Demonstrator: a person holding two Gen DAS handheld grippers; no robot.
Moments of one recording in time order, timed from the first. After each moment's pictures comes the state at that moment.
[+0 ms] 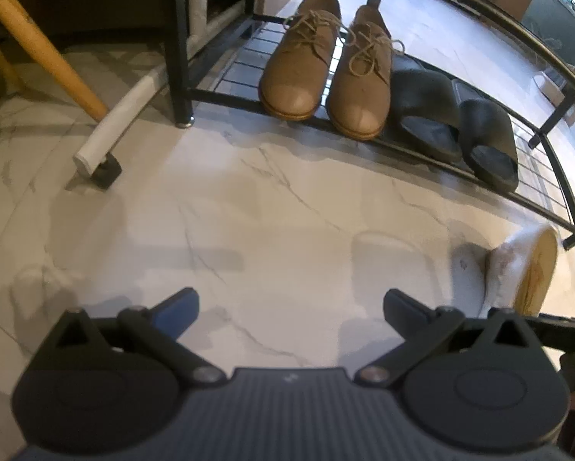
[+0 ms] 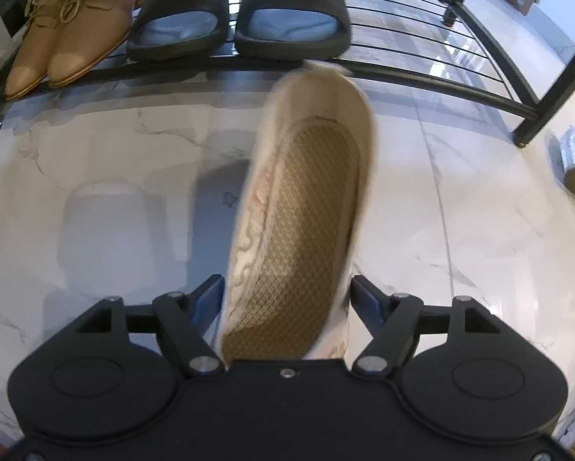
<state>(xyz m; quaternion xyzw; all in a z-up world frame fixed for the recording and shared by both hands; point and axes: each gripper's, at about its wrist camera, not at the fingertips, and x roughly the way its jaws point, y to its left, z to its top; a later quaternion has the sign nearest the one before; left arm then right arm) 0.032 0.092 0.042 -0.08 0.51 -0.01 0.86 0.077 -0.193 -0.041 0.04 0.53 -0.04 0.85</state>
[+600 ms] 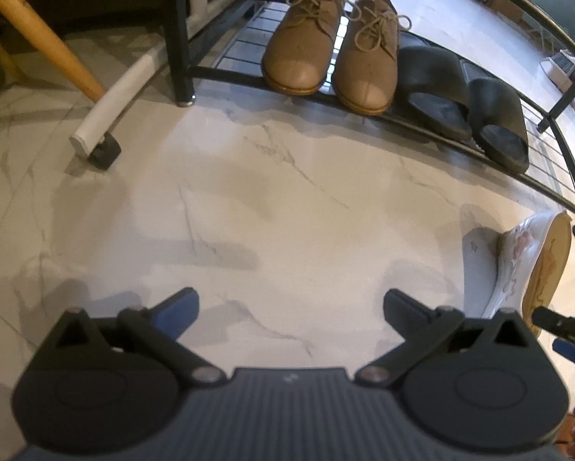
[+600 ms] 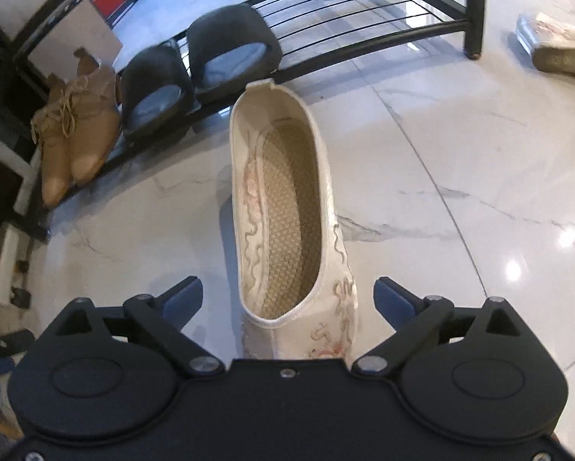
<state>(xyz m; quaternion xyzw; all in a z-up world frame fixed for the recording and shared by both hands) 0.030 0.088 0.031 -0.08 0.53 0.00 0.85 0.020 -0.229 -0.028 0.23 0.48 -0.05 0.85</state>
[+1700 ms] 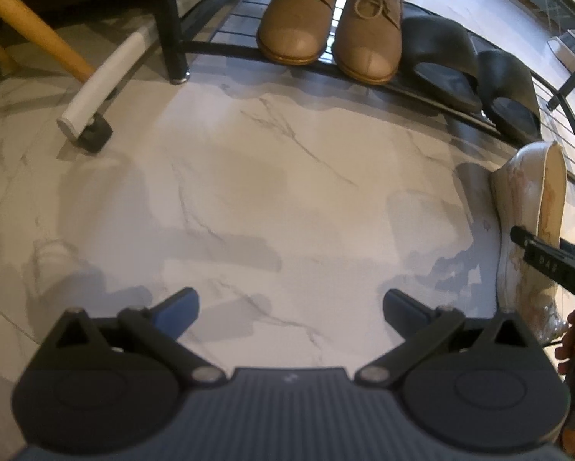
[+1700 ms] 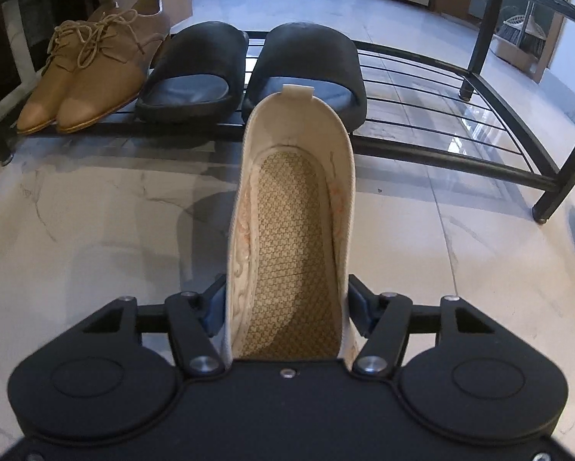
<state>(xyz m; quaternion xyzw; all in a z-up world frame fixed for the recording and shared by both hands) 0.039 0.081 0.013 -0.07 0.56 0.00 0.83 0.094 -0.198 -0.054 0.00 0.42 0.00 0.91</state>
